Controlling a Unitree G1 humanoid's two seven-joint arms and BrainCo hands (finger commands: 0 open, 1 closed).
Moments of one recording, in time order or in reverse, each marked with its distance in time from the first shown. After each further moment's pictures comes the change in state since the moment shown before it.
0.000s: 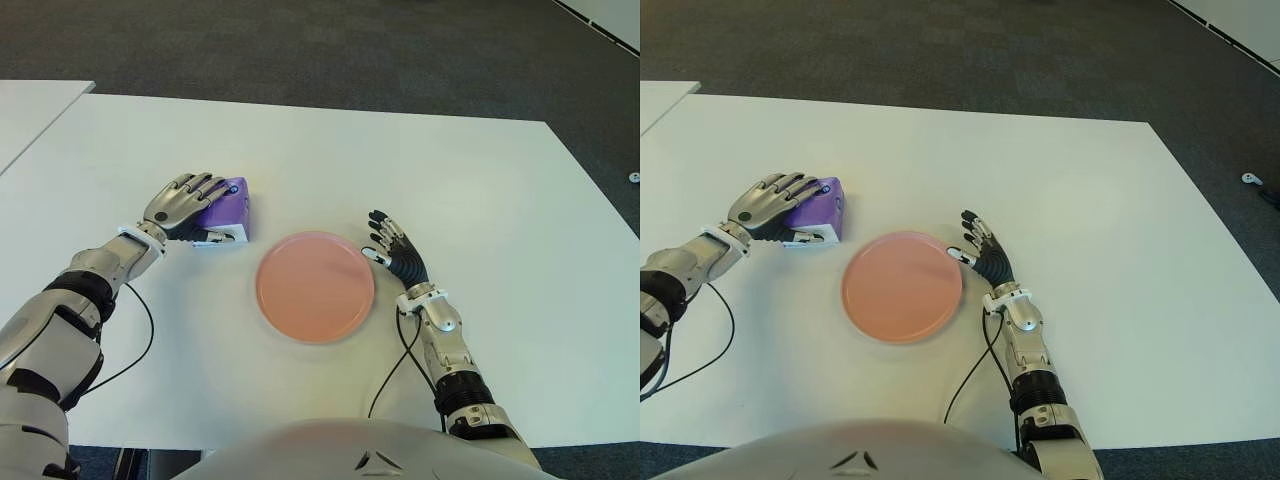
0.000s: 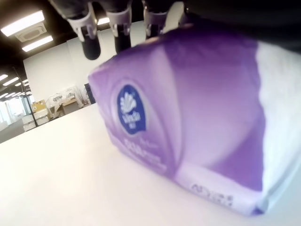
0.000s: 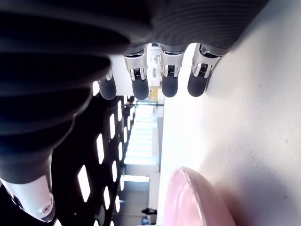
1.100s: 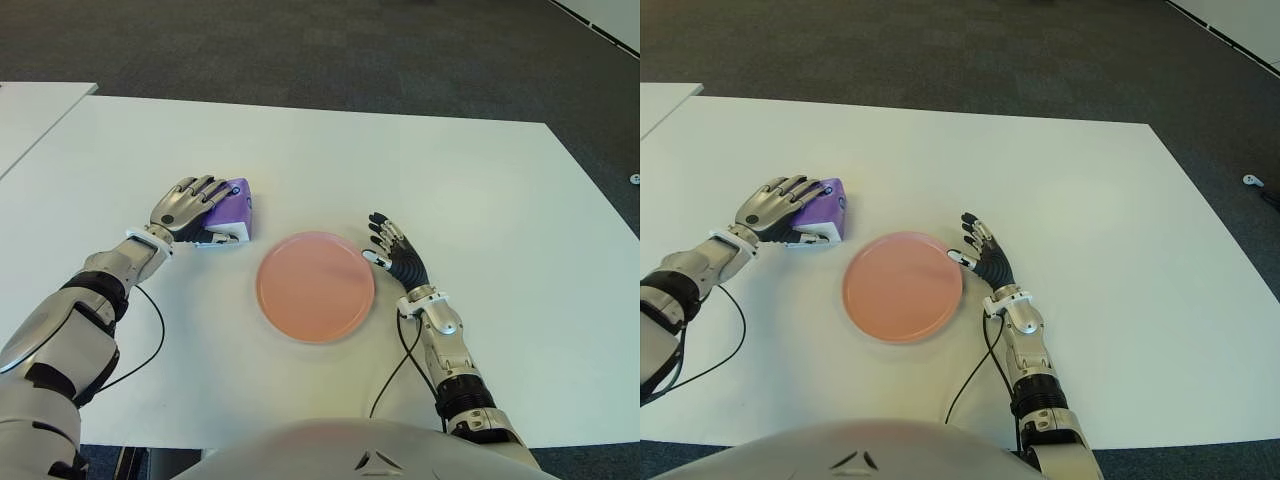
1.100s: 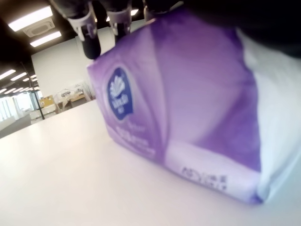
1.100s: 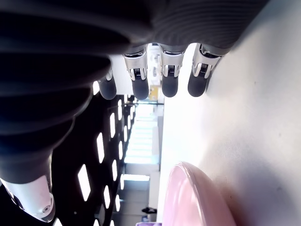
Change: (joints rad) left arm -0.032 -0.082 -0.043 0.118 -0.014 0.061 0.034; right arm 0.023 -0.002 0.005 -0.021 0.000 0.005 0.000
